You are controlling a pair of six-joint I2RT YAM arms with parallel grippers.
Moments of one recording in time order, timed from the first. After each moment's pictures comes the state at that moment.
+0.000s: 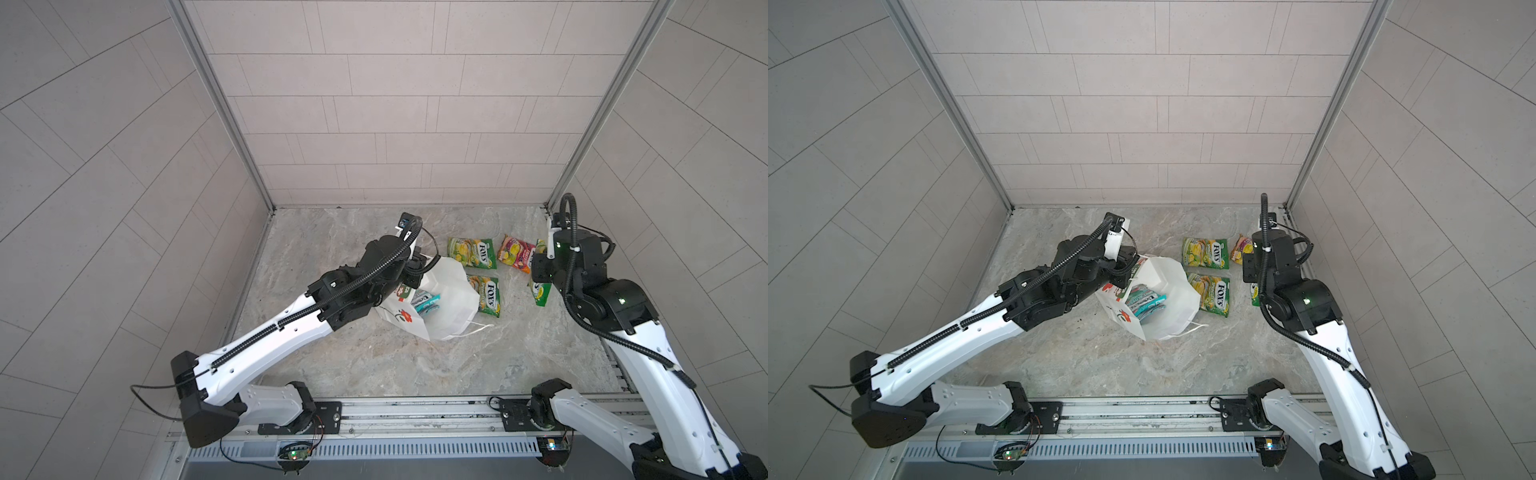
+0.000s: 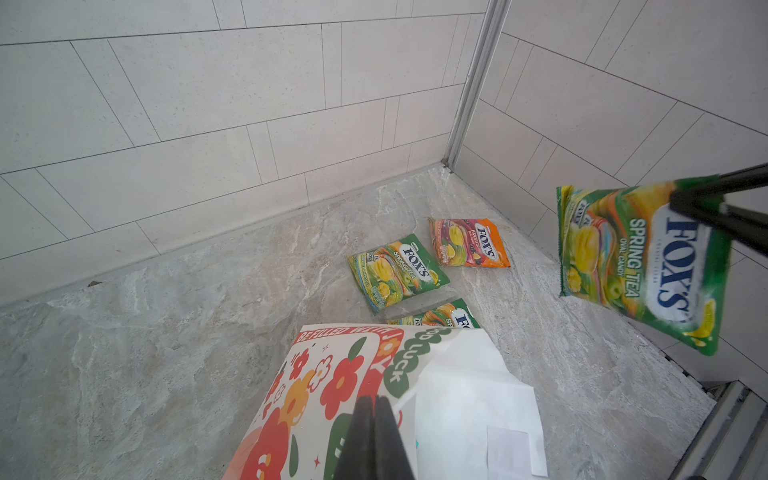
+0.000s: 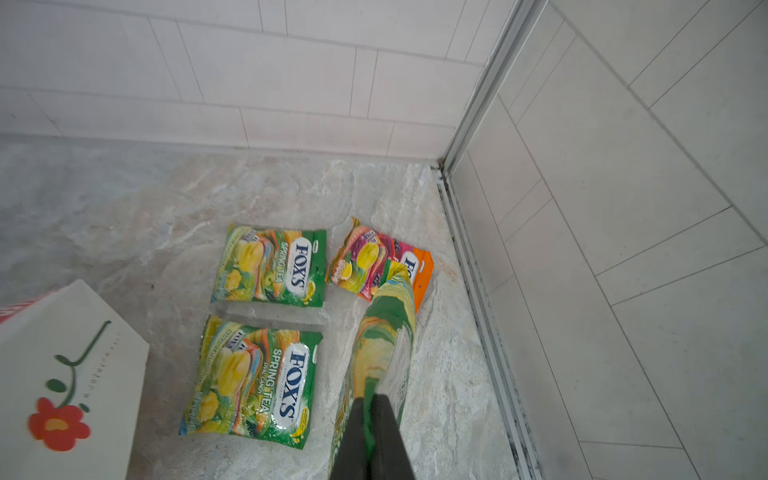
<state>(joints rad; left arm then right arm) -0.95 1.26 1.36 -0.51 -0.35 -0.24 0.23 0.98 1.26 -0.96 0.43 0.12</state>
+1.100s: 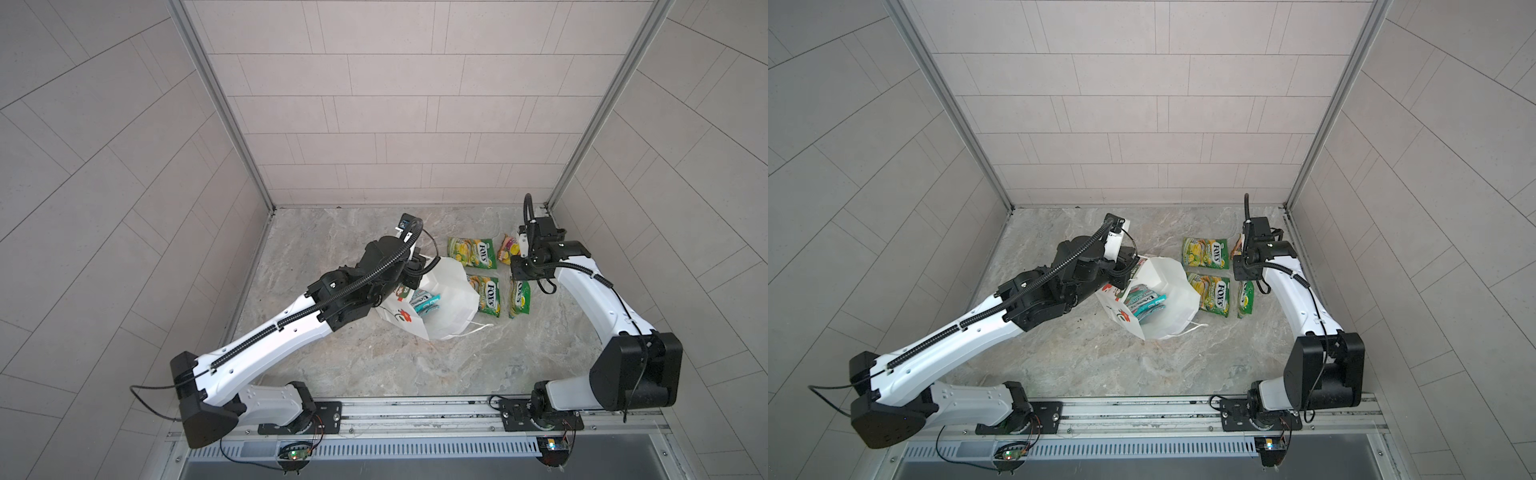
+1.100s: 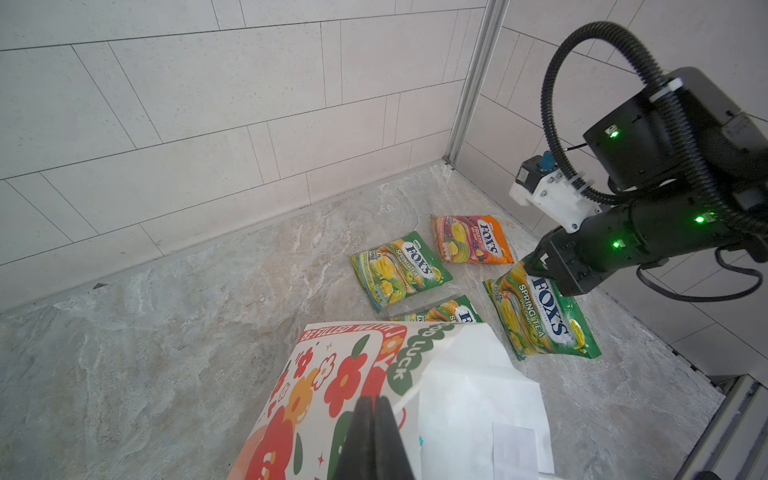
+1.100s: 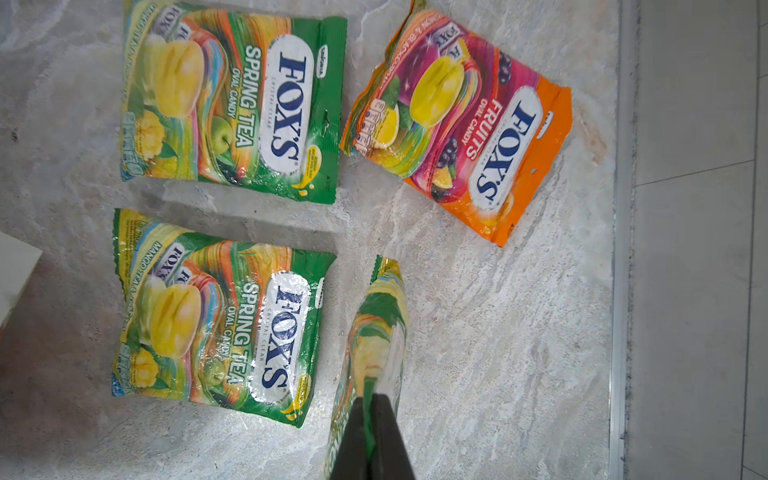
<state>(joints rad) -0.95 1.27 1.35 -0.51 -0.35 -0.23 0.00 1.43 1.20 -0.90 0.11 0.02</state>
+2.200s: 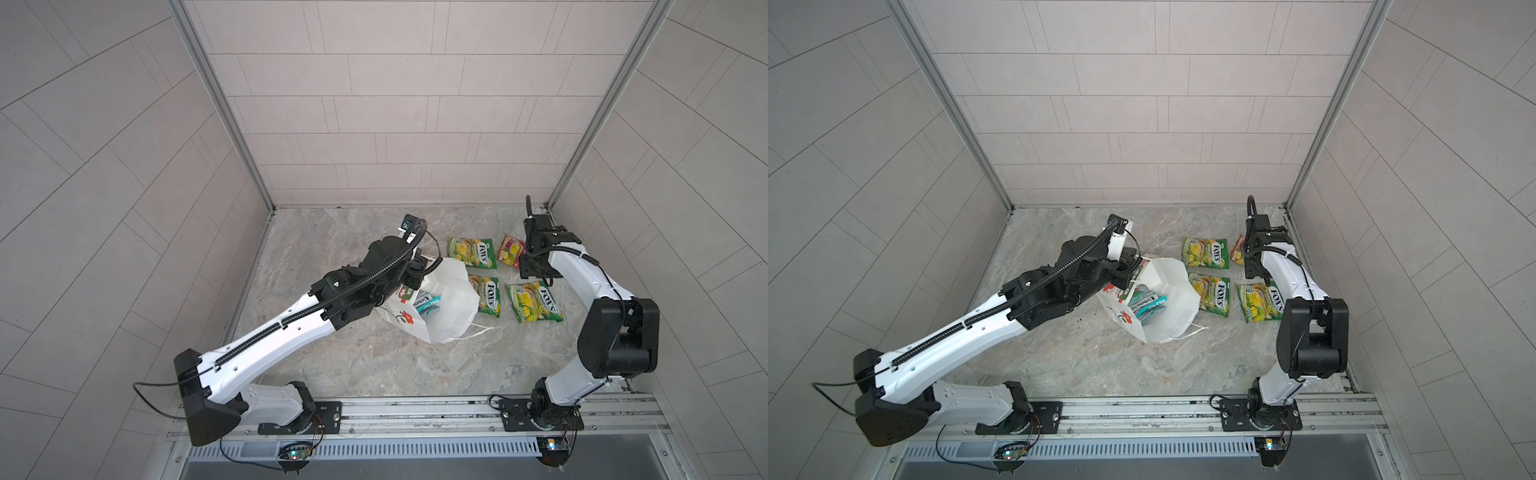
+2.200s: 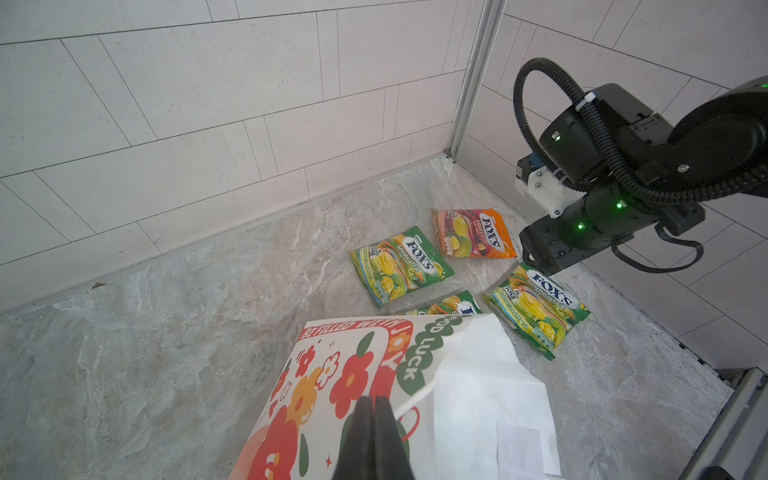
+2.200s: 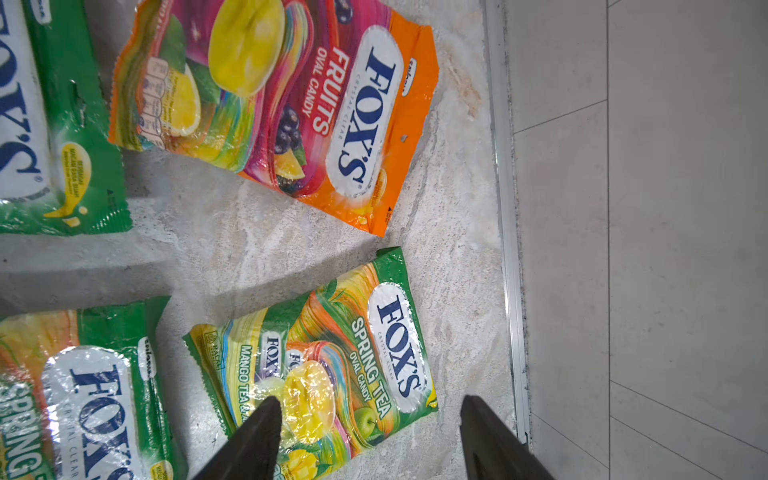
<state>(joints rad) -0.95 1.28 1.35 -0.51 -0.35 -0.22 -0.07 1.58 1.27 -0.91 0.38 0.08</state>
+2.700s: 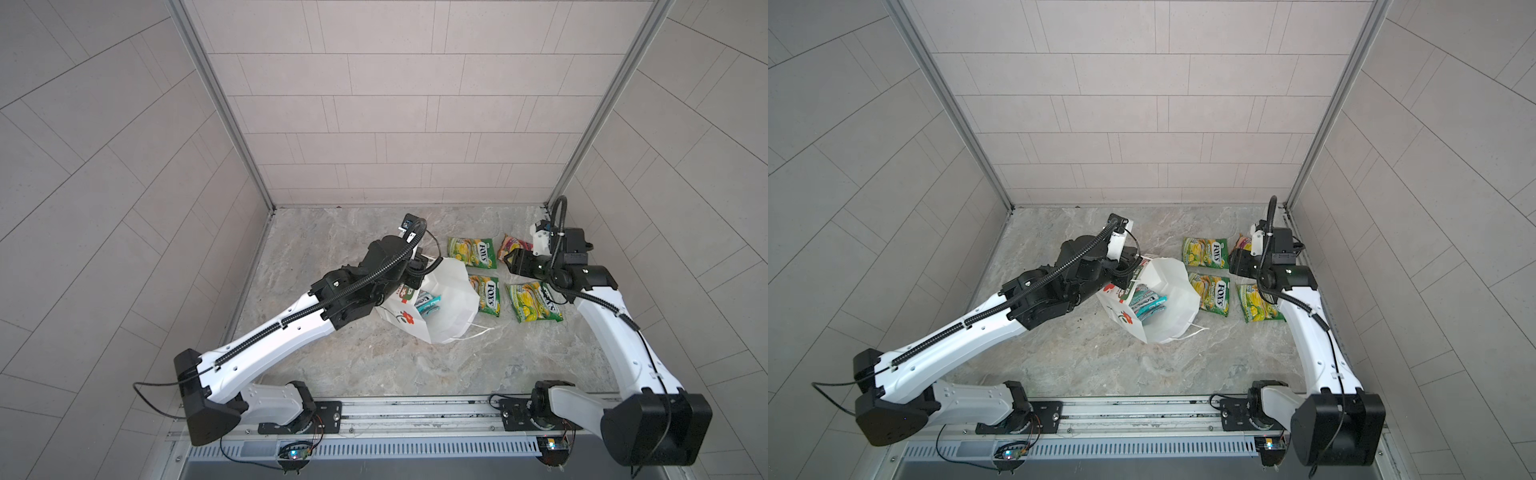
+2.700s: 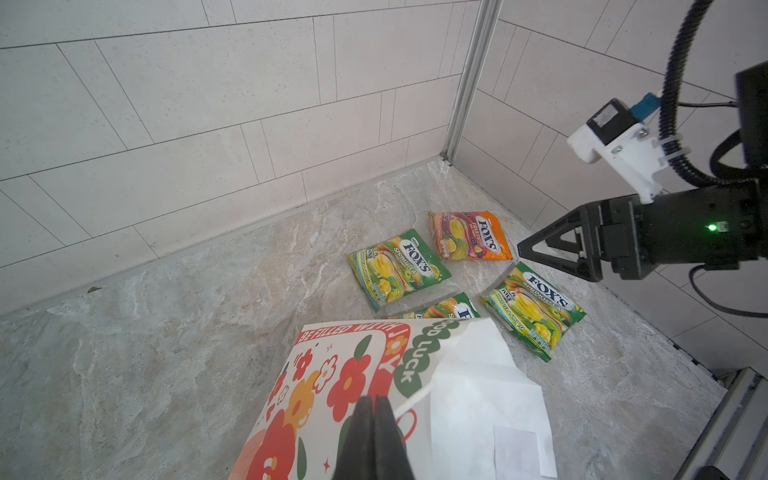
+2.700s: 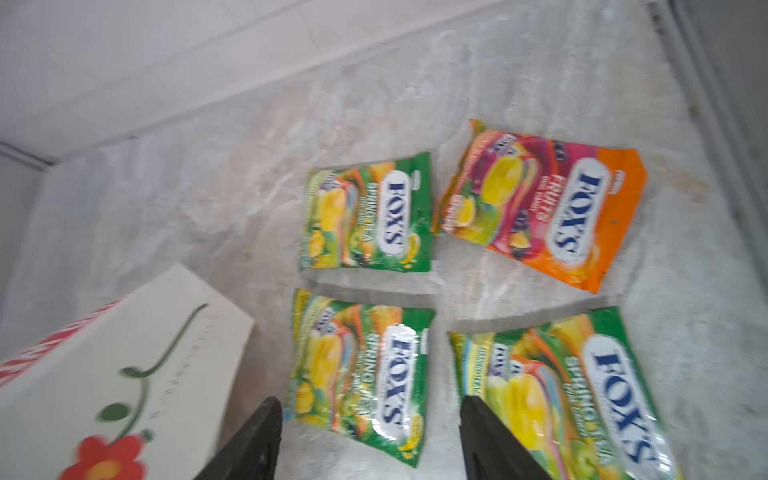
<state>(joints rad) -0.95 1.28 1.35 -0.50 -0.34 -0.22 -0.05 1.09 1.02 -0.62 -0.30 0.27</state>
